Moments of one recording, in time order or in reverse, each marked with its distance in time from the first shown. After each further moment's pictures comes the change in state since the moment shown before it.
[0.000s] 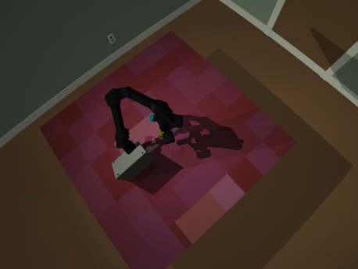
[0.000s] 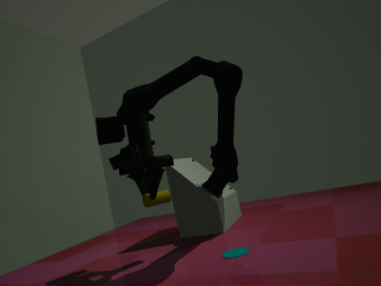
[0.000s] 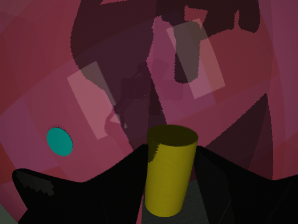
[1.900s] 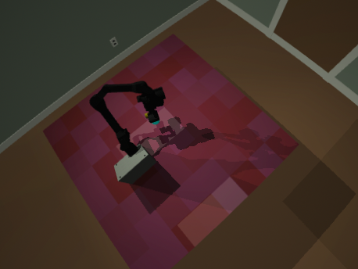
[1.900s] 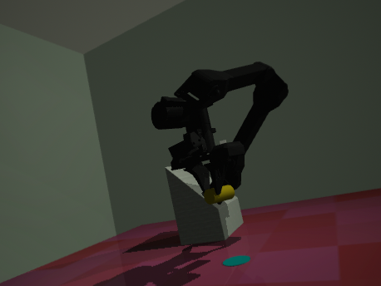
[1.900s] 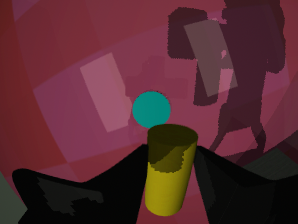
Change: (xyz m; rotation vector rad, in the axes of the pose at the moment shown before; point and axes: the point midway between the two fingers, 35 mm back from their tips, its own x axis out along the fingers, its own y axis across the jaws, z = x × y) arm -0.008 0.169 -0.065 -0.049 0.017 0.036
